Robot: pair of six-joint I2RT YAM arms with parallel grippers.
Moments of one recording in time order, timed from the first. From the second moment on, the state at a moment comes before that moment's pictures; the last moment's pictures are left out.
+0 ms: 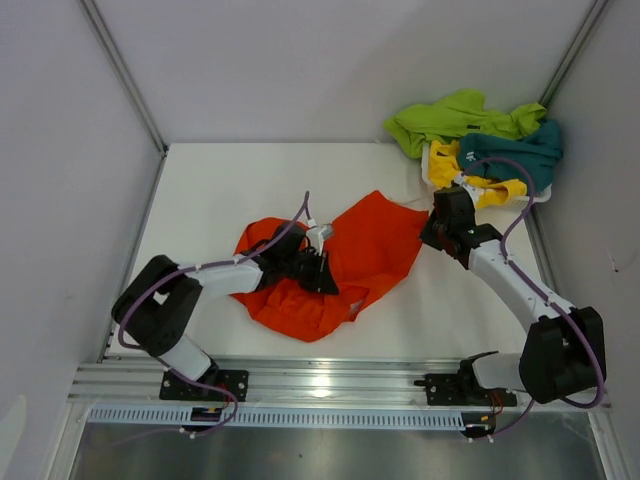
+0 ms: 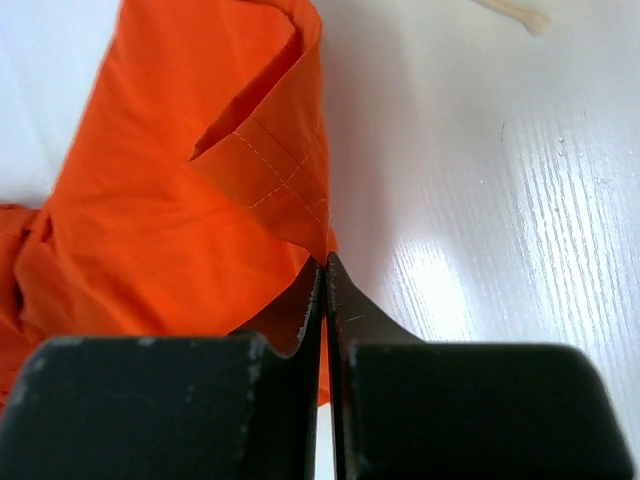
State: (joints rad) left arm -0.67 1.54 0.75 0.09 0.59 -0.47; right arm 0.30 1.30 0.96 -0.42 0.19 0.65
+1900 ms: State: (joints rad) left arm -1.74 1.93 1.15 -1.27 -0.99 -1.52; right arm 0.31 1.43 0.78 -0.14 0.34 0.62
